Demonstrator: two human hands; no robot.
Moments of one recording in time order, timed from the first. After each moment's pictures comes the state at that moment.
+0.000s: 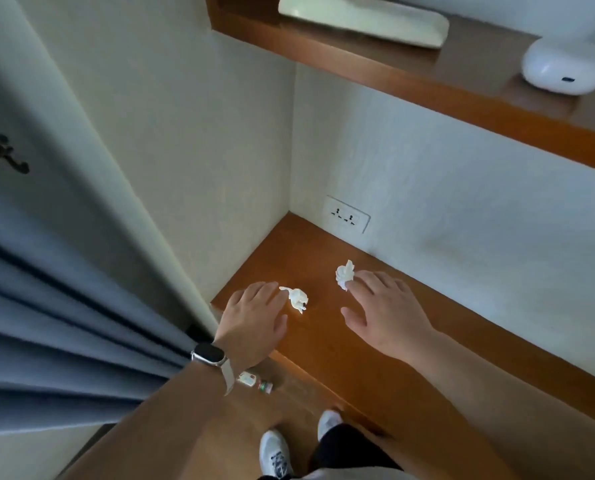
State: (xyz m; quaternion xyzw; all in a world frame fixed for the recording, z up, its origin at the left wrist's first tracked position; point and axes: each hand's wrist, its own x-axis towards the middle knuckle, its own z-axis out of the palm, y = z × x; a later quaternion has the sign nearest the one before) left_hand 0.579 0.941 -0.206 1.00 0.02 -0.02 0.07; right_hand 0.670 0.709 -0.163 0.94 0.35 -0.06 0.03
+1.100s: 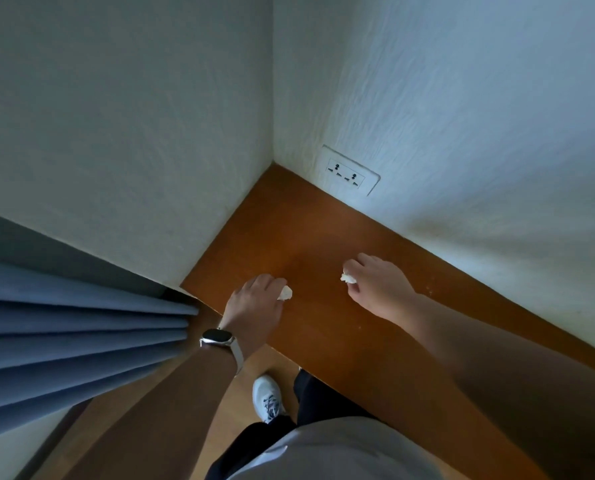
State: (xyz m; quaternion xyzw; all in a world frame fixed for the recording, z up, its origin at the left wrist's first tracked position) left_hand 0.635 0.933 -0.302 0.97 0.06 -0.09 0.22; right_hand 0.759 0.712 -0.285 0.92 0.35 -0.17 0.03
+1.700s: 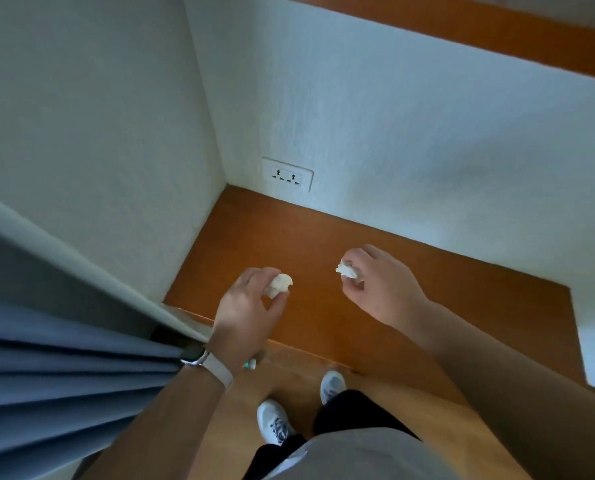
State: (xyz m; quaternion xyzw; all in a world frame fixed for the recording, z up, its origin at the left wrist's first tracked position) left_hand 0.588 0.898 -0.215 0.94 0.01 0.03 0.35; right_hand 0.647 0.666 -0.179 0.97 0.20 -0.03 -0.12
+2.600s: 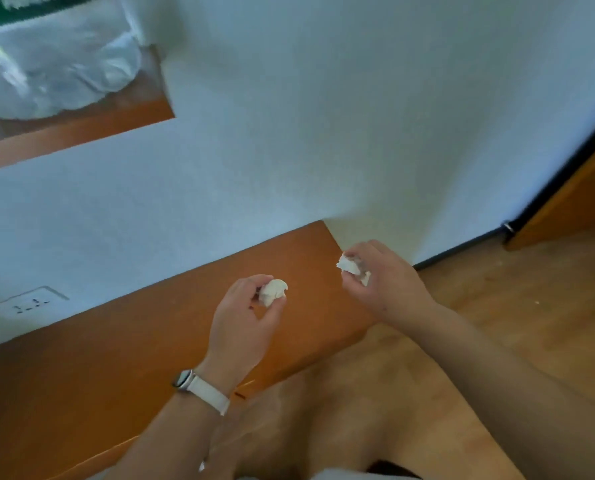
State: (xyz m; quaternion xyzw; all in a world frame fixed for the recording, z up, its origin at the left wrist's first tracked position) left_hand 0.506 0.524 -0.132 0.88 -0.26 -0.02 0.40; right_hand 0.414 0.309 -0.113 0.93 -0.18 0.13 -0.28
